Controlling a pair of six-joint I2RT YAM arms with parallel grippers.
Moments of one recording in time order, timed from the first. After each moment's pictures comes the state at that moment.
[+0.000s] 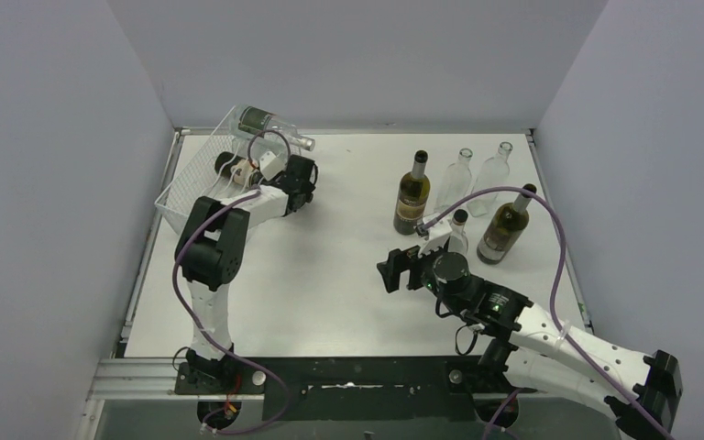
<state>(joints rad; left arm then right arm) -0.41 2.04 1.34 -0.15 -0.55 -1.06 0.94 0.78 0.58 -0.17 0.33 0.36</state>
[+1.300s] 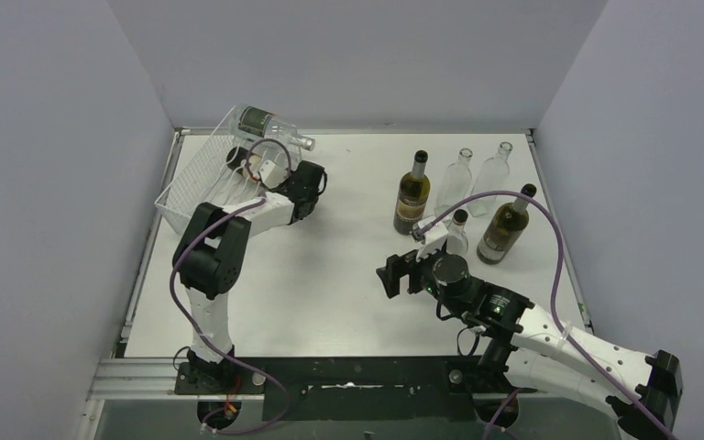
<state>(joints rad) -0.48 2.00 1.29 -0.12 -0.63 -1.29 0.96 0.77 0.58 -0.19 0.31 0.30</state>
